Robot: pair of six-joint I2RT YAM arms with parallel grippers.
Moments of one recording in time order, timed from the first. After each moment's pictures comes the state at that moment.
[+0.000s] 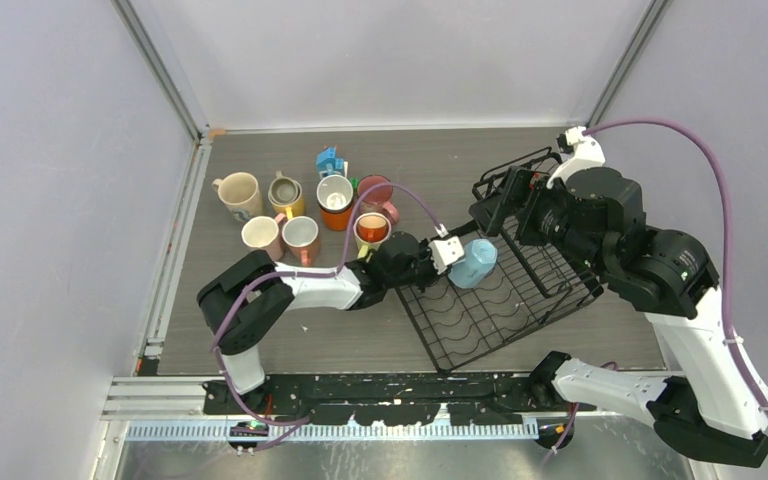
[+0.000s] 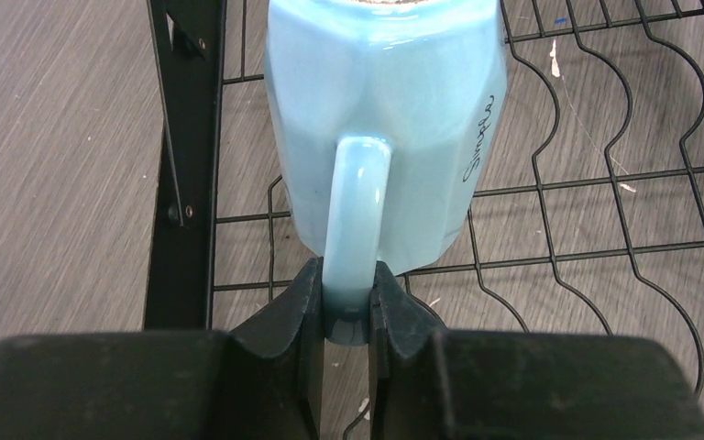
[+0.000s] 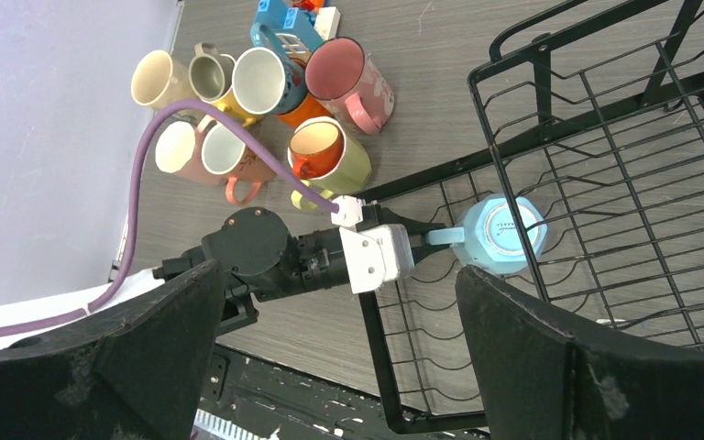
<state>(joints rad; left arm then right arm) -0.98 1.78 0.94 0.46 0.16 0.23 0.73 1.00 1.66 -1.09 0.29 0.62</state>
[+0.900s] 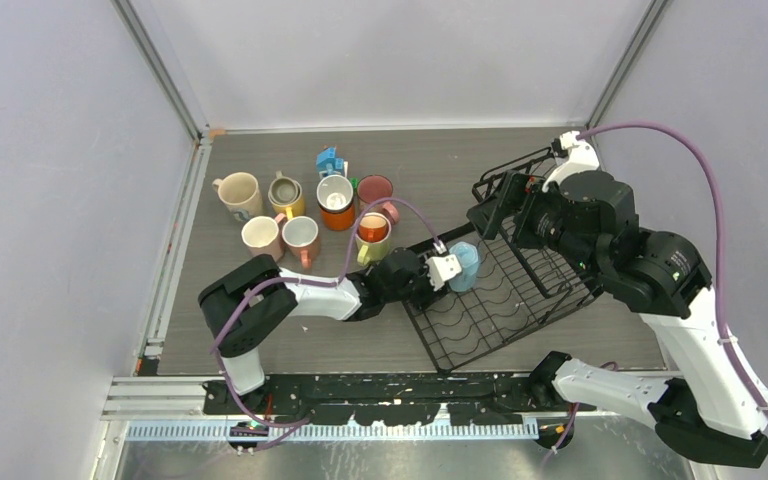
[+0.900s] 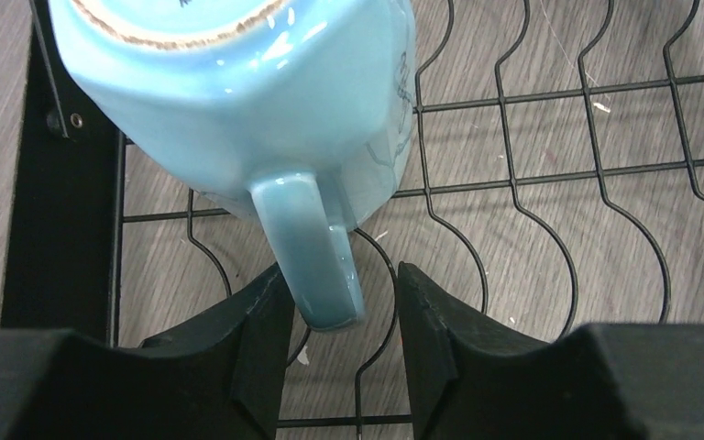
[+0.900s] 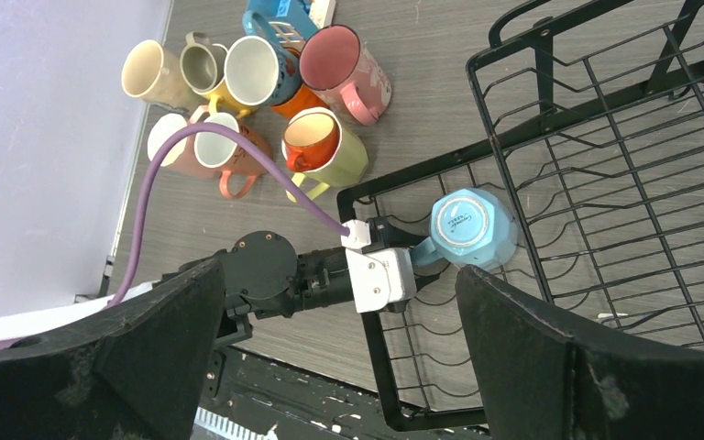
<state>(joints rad) -1.03 1.77 0.85 0.46 0.11 0.18 0.73 0.99 1.60 -1.07 0.28 0.63</state>
